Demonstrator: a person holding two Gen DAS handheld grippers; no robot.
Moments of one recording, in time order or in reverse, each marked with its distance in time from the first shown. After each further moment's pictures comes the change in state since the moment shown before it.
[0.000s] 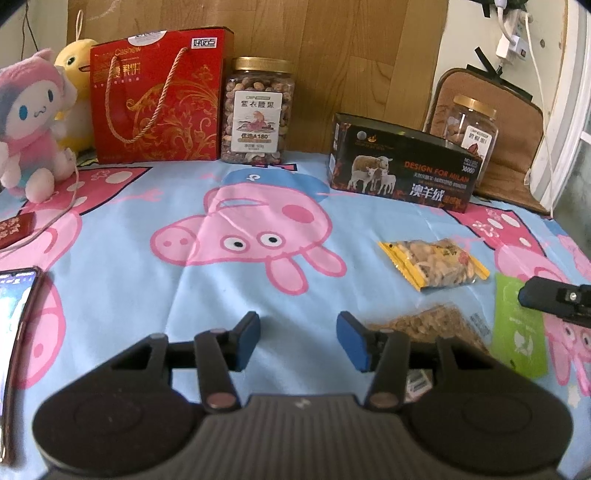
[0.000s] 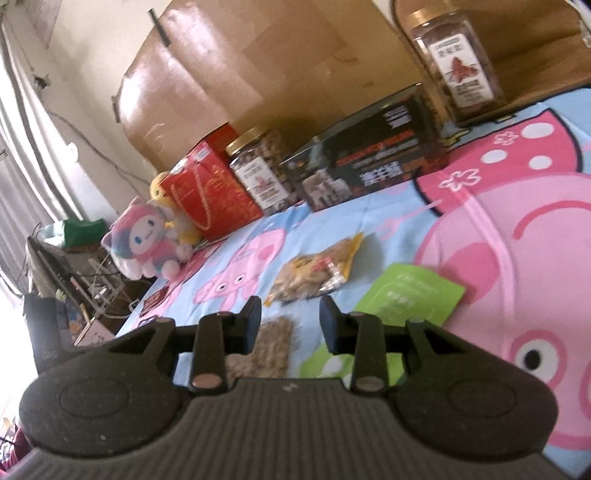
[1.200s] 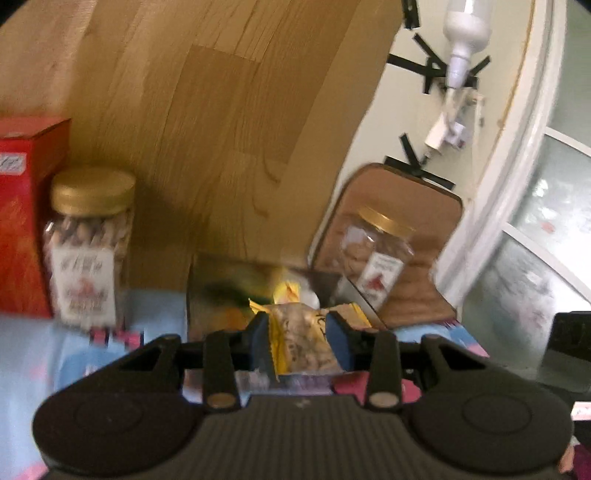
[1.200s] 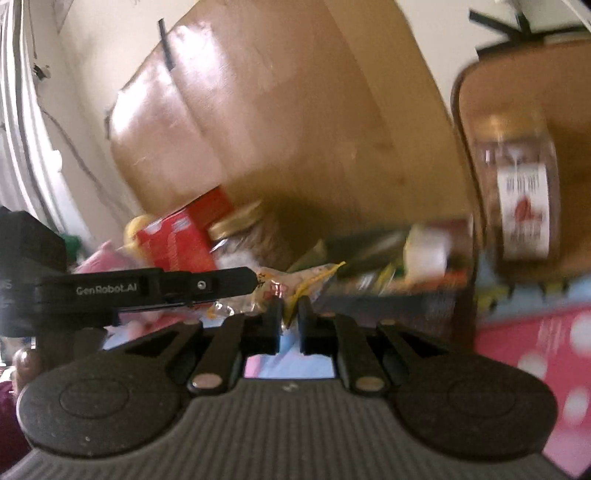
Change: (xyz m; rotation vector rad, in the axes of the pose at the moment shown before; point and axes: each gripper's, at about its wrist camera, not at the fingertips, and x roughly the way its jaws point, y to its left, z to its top) left arm 0.079 -0.054 0.184 0.008 -0.134 -0.378; right arm 0.077 0.011 0.128 -0.211 -0.100 -0.050
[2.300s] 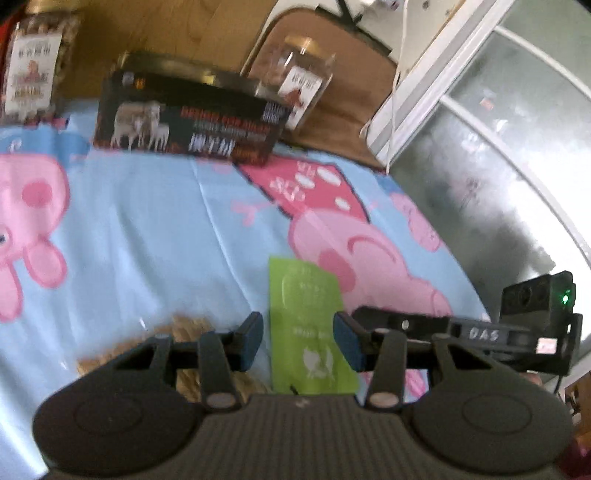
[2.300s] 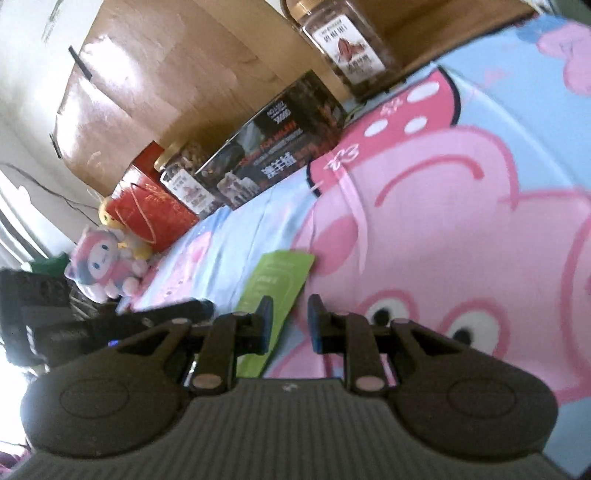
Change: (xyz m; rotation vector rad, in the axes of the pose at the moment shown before) left arm -0.037 -0.050 -0.149 -0.052 0.371 -0.201; right arm -0.130 -0.043 -0.125 0.414 0.159 -0.056
